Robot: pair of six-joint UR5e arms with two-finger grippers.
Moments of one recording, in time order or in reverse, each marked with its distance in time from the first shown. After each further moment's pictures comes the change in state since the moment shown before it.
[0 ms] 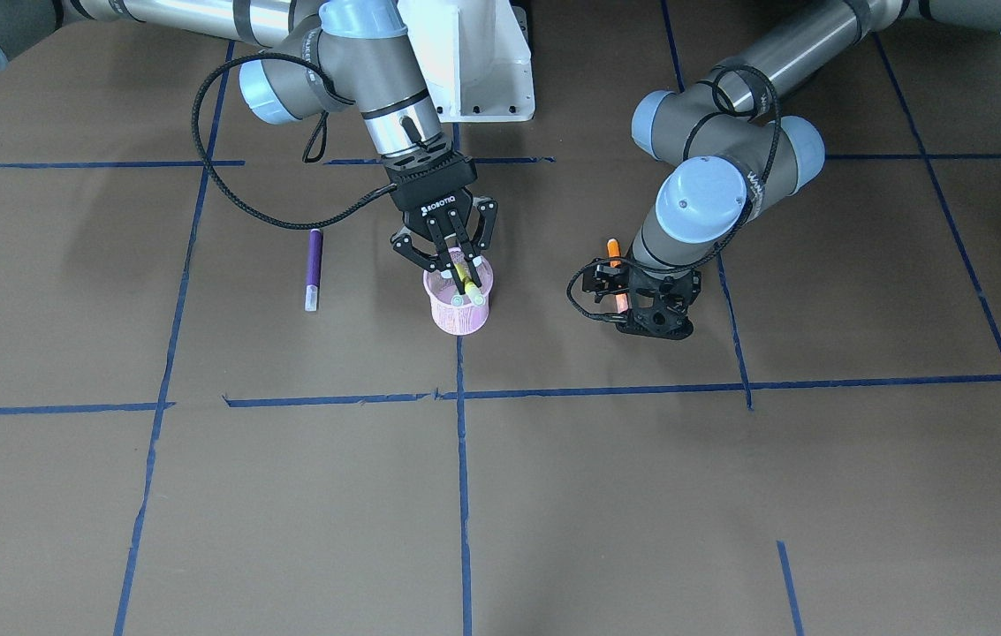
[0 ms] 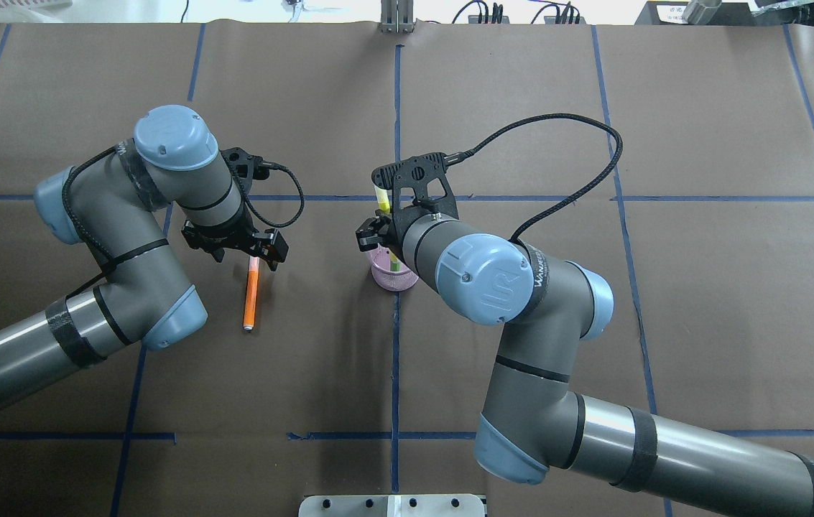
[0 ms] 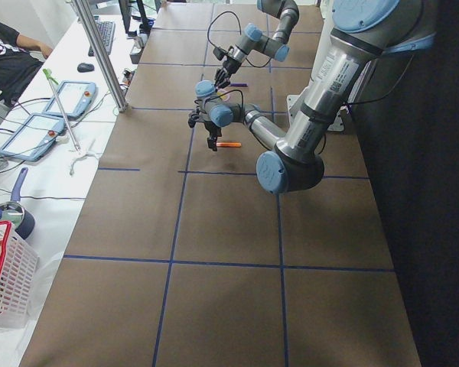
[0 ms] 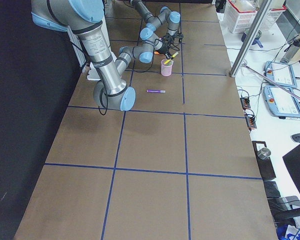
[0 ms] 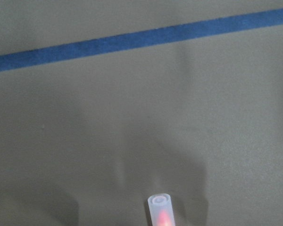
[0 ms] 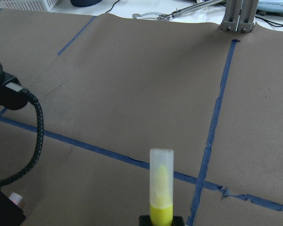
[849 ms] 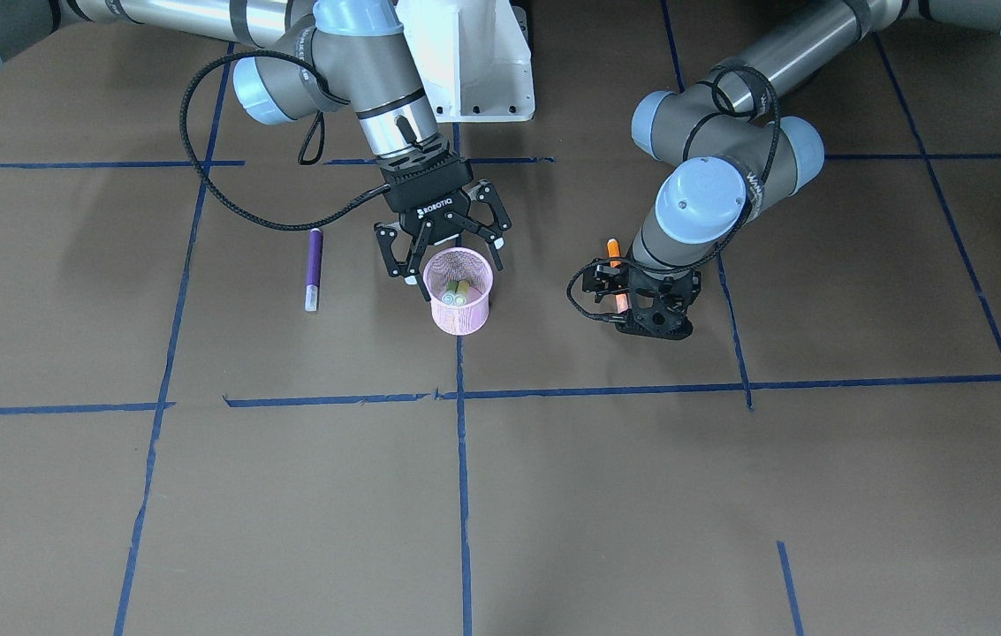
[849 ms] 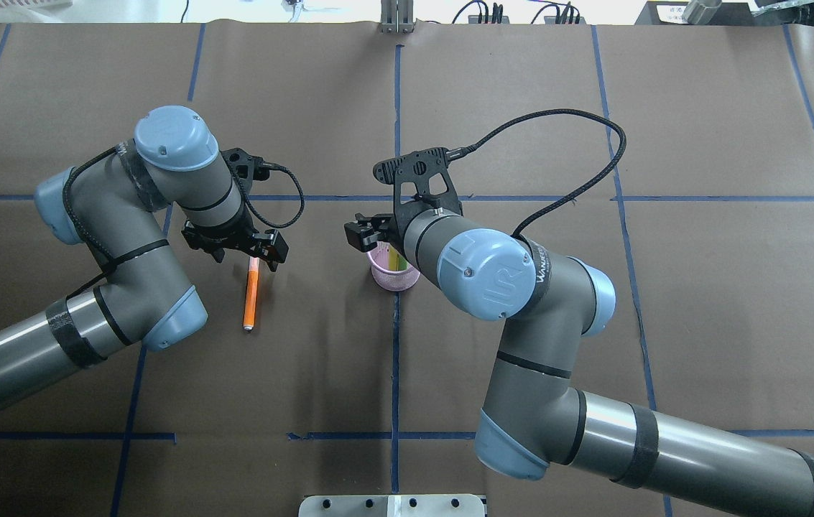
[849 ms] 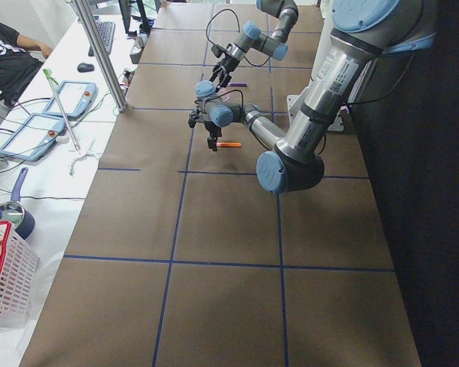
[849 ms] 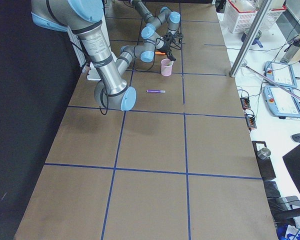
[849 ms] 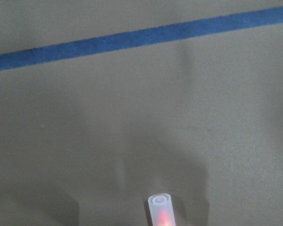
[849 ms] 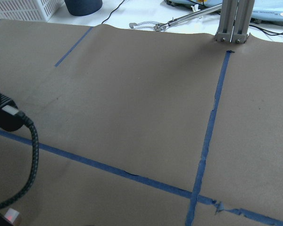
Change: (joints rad) left arm 0.001 0.000 0.003 0.000 0.000 0.002; right arm 0.039 0.007 0.013 -0.009 0.025 0.000
